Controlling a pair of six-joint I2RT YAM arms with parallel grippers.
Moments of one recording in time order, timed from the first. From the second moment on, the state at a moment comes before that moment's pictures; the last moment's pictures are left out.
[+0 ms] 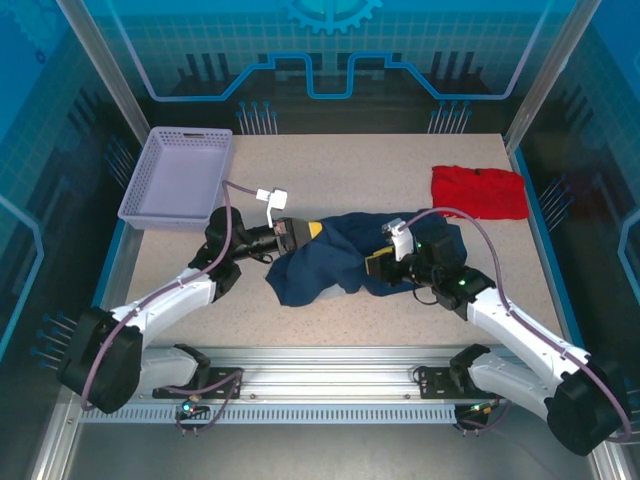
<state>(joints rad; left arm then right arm) -0.42 1.23 0.63 0.61 0.79 -0.83 0.52 0.97 0.62 -0.25 -0.30 0.17</state>
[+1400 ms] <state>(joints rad) -0.46 1.03 0.73 -0.19 0.19 -0.44 0.50 1.26 0.84 0.04 -0.81 0.37</state>
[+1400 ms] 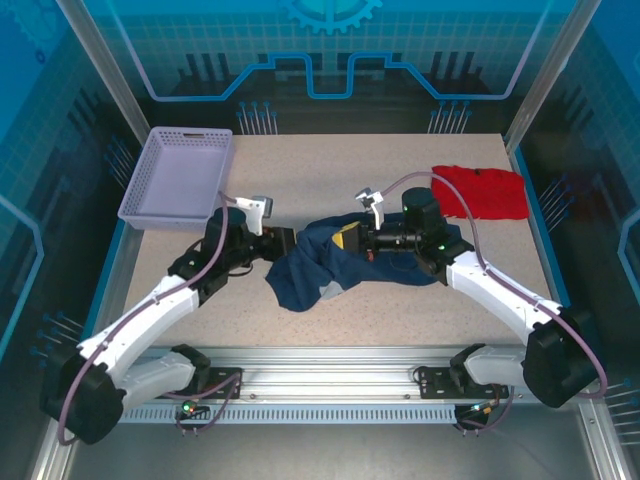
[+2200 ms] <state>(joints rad) -0.70 1.28 0.92 -0.28 0.05 -0.27 0.48 1.27 0.84 0.05 -0.79 0.45</state>
